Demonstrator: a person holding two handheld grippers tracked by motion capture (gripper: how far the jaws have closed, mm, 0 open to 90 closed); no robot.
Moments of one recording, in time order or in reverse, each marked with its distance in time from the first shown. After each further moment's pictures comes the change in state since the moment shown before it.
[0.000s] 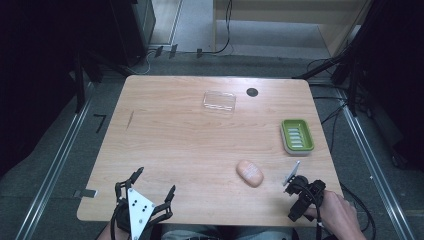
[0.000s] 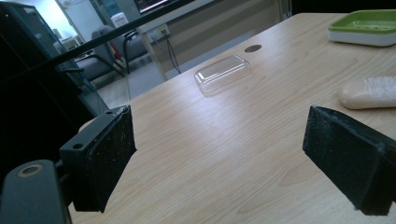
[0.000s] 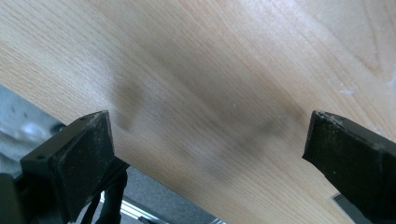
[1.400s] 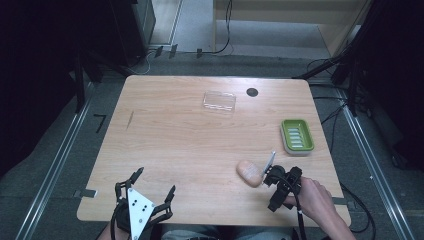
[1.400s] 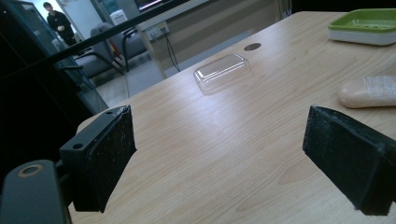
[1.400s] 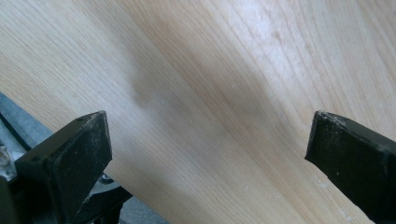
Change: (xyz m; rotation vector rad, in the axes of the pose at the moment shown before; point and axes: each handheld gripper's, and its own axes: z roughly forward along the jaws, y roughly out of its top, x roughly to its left) left arm 0.000 0.000 -0.002 0.005 0.000 -0.010; right arm 0.029 0.052 -0.024 -0.067 -0.022 -0.134
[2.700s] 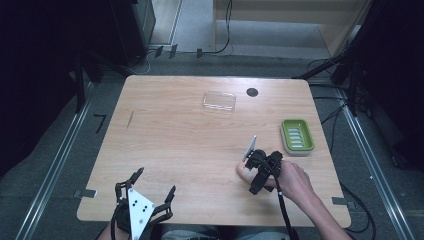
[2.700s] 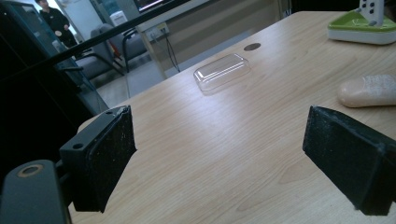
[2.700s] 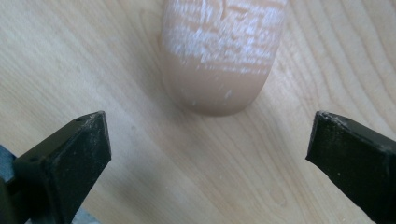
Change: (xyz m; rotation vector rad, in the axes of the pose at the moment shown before) left arm -0.001 0.000 0.000 -0.005 0.001 0.003; right arm 0.000 0.060 -0.016 -0.061 0.005 -0.030
